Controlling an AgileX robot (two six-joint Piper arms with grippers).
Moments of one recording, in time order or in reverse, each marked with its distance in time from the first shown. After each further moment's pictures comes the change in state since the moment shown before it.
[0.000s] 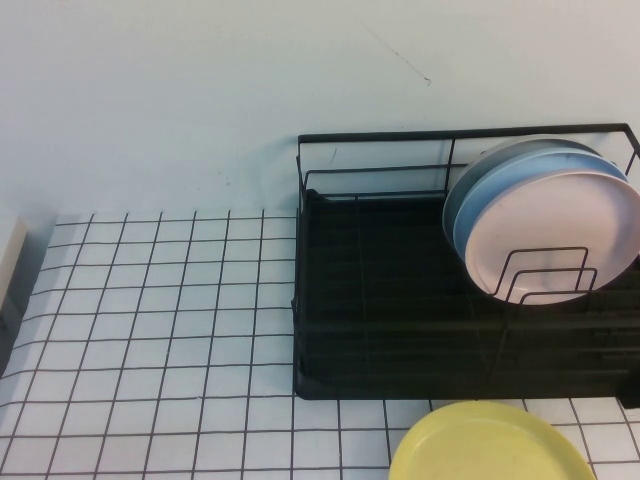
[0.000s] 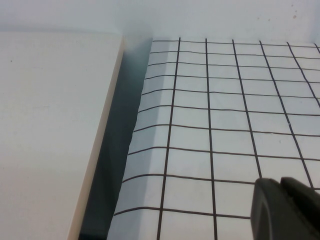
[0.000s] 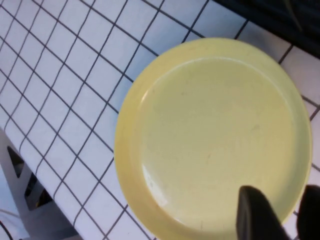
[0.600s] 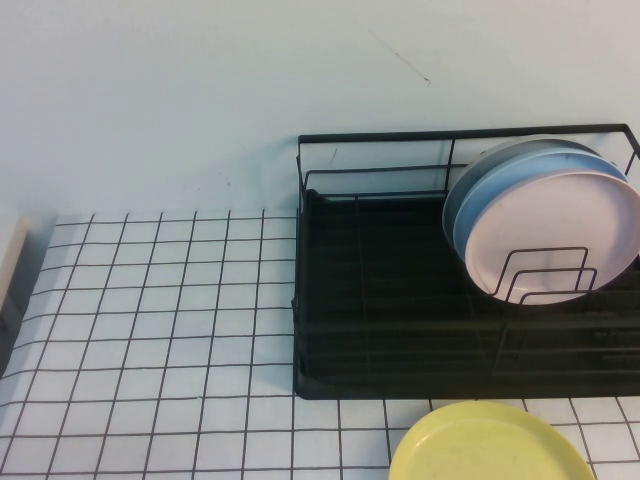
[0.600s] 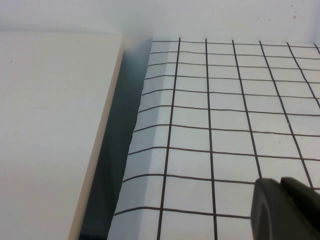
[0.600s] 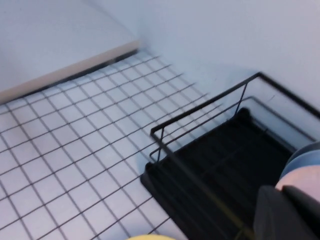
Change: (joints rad) right arm -0.002 -0.742 -0.009 0.213 -0.086 -0.158; left arm 0.000 0.000 0.000 0.000 0.000 0.000
